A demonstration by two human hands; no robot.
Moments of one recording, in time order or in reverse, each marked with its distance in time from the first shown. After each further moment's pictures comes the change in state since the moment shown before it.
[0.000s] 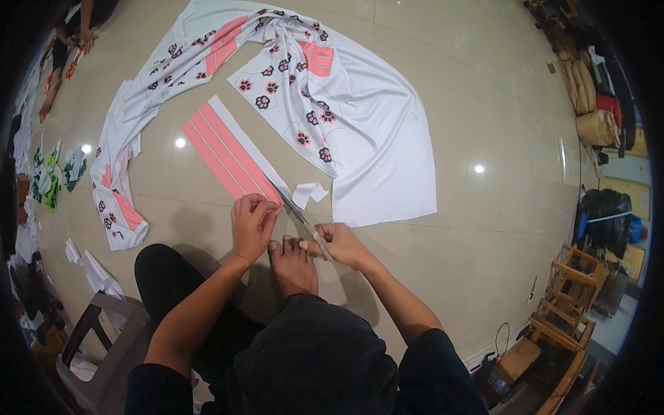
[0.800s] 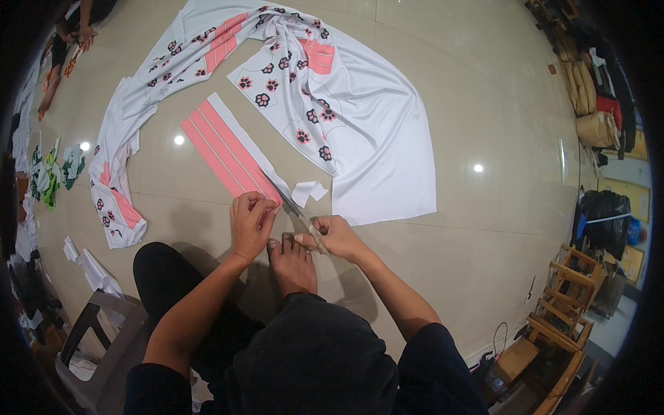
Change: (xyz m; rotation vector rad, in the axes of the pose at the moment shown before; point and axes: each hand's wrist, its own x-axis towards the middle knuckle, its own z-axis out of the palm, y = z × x) left_hand 0.001 0.000 -0.002 -0.024 -0.001 0.001; right_hand 0.013 -0.009 0.001 -0.003 -0.001 -0.024
